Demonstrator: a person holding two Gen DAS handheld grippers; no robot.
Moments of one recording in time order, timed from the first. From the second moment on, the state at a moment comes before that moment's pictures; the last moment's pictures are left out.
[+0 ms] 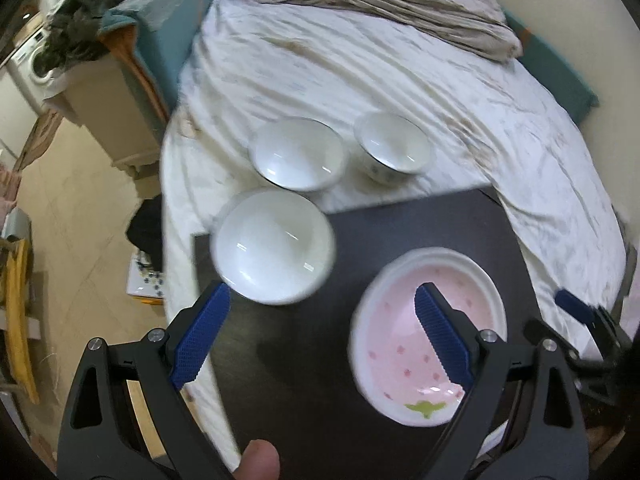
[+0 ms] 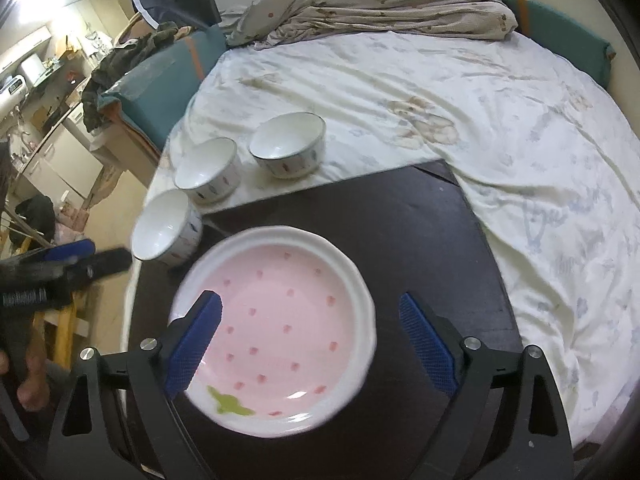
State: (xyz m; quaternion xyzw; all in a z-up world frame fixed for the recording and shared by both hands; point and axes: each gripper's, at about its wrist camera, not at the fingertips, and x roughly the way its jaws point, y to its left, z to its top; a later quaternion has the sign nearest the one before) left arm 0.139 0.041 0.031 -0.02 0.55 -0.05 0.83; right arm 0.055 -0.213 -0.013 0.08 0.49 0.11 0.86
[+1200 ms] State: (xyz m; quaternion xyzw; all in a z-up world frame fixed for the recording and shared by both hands) left arm 0.224 0.119 -0.089 -0.12 0.68 -0.05 0.73; right arm 0.178 -0.058 -0.095 0.20 0.64 0.15 0.72
